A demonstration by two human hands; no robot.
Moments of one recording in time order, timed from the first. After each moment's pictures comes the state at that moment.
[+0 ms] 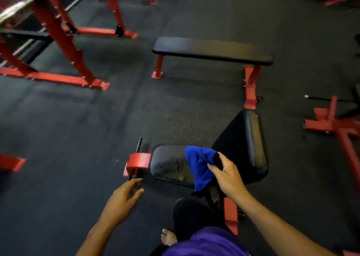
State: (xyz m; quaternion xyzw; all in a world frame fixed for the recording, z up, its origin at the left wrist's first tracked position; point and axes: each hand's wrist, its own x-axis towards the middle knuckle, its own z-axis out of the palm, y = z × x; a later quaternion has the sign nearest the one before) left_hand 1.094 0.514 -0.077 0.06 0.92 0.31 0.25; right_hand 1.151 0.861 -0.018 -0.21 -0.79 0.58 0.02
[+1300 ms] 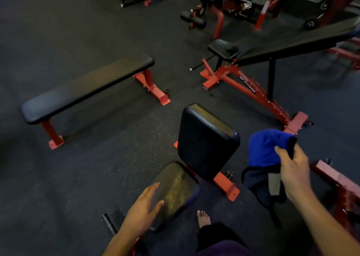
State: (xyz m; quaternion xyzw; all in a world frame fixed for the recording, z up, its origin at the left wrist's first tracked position) left_hand 0.880 0.613 -0.086 0.53 0.75 0.18 0.37; right_hand 1.224 0.811 0.051 -0.64 -0.50 0.38 0.45
